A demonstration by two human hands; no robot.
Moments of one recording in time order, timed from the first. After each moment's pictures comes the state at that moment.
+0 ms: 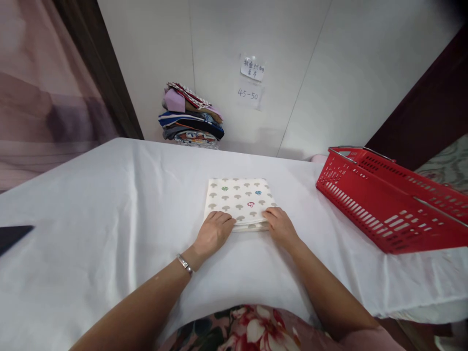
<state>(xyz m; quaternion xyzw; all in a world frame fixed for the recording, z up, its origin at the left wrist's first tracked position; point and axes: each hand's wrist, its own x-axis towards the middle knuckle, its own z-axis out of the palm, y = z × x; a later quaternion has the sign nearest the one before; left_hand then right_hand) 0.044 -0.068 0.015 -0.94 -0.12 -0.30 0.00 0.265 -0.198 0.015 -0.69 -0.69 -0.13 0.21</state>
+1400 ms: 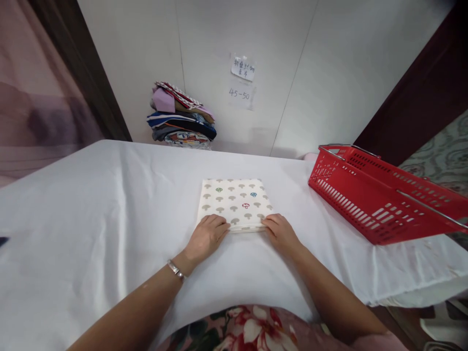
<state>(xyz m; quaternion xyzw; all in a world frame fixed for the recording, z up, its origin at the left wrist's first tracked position) 0.038 -0.065 0.008 -0.95 -0.10 -0.28 -0.04 0.265 -0.228 0.007 -0.69 -0.68 -0.09 0.24</state>
